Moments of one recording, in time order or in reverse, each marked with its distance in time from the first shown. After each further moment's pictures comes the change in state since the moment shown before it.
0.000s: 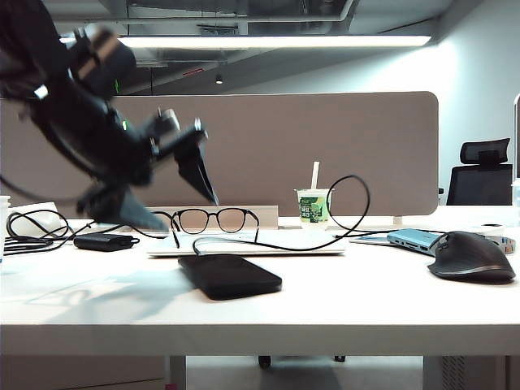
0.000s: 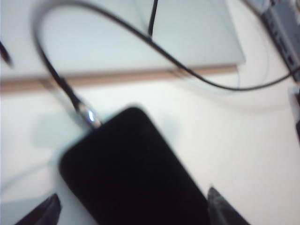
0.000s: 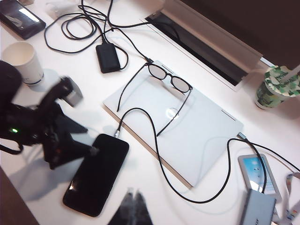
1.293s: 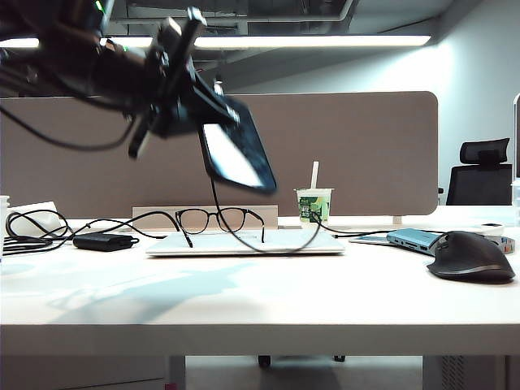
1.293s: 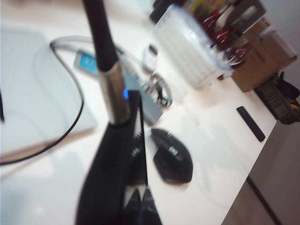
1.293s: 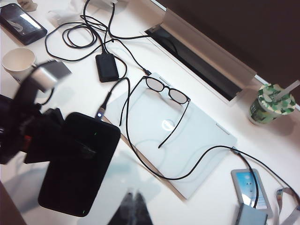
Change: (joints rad) left arm -0.002 -0.077 -0.006 0.305 0.326 -0.164; right arm -0.002 0.000 0.015 0.029 -0.016 -0.039
